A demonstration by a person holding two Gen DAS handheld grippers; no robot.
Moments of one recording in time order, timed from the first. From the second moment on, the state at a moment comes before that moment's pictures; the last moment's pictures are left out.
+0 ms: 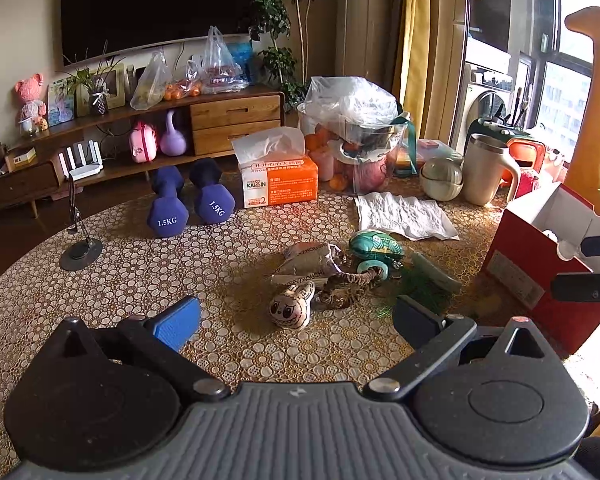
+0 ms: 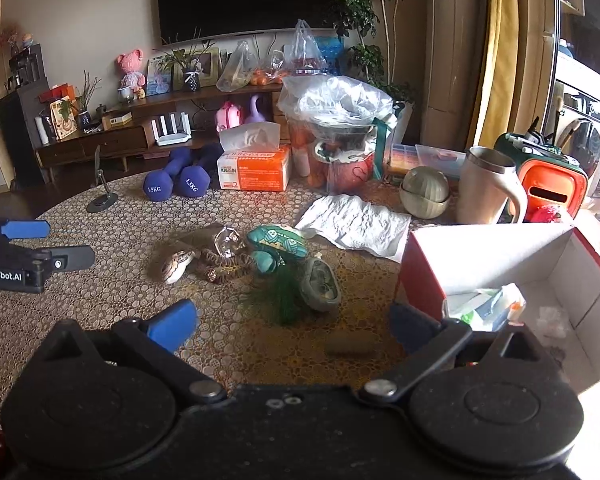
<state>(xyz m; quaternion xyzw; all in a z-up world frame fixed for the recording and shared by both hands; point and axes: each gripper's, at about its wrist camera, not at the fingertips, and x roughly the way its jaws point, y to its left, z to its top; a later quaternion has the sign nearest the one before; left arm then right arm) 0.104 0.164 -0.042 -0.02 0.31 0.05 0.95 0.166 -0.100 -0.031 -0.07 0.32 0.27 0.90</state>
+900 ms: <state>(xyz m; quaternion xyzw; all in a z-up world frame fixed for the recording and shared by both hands) 0.207 0.187 -0.143 -0.01 0.36 0.03 0.93 0.322 -0.047 -0.125 -0.06 0.45 0.23 0.86</state>
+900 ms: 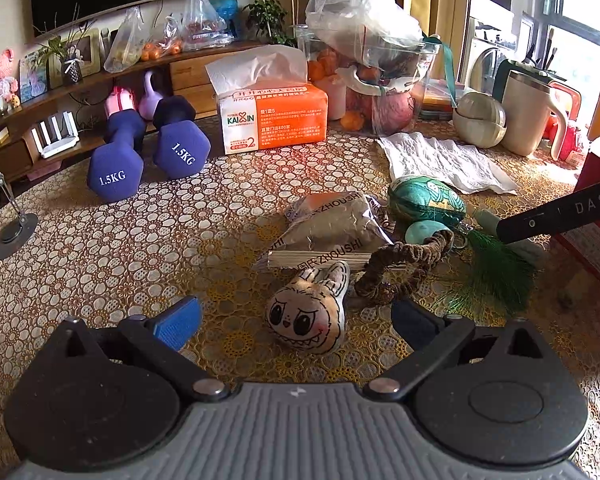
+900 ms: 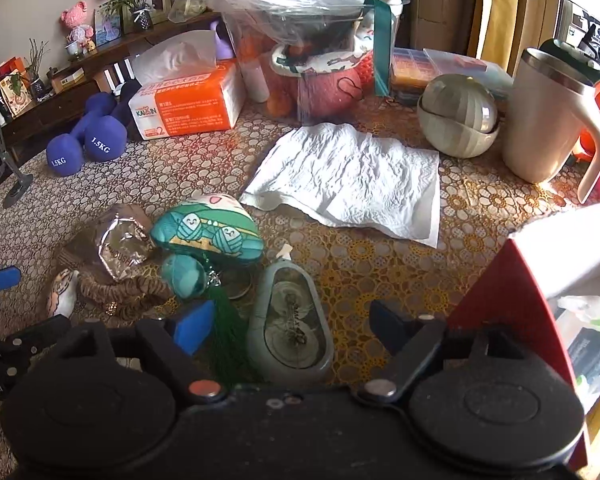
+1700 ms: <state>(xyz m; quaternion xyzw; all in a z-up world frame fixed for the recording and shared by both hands) 0.214 0.195 -0.149 -0.04 0.37 0.02 0.93 0.336 -0.040 -0.142 -0.04 0.46 0.23 0.86</state>
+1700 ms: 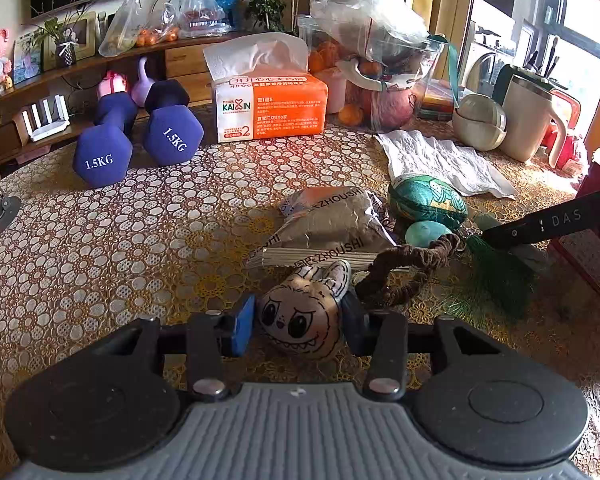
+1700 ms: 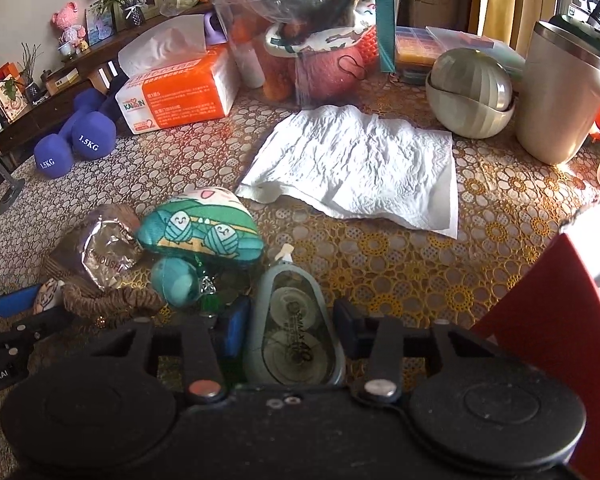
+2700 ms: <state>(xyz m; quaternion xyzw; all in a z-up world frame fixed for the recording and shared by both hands) 0.150 0.128 -0.044 -0.01 0.35 -0.04 0.94 0.239 -0.122 -0.018 -0.01 0.39 0.28 0.88</state>
